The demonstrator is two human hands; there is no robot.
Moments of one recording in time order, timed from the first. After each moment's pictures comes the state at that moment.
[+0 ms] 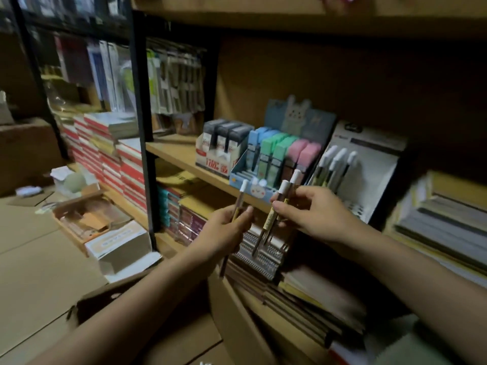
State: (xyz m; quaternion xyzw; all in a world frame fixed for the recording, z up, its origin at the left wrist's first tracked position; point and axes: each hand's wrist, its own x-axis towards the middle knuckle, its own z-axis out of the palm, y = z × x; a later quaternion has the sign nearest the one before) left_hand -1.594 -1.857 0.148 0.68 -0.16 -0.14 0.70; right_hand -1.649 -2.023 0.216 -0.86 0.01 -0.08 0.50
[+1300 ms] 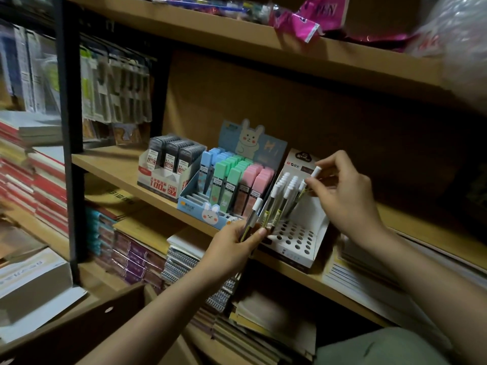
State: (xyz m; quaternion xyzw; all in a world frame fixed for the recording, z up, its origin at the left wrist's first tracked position) left_hand -1.573 -1.944 0.152 0.69 -0.28 -0.13 0.65; right_hand -1.645 -2.119 0.272 -0.89 0.01 -0.41 0.20
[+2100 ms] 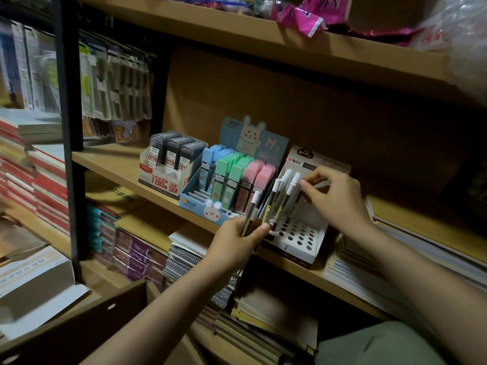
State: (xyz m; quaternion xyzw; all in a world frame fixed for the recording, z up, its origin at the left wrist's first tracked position) left_hand -1.579 -1.943 0.162 0.66 -0.25 -0.16 0.69; right_hand -1.632 -2.120 0.260 -0.90 0.10 -0.37 0.21
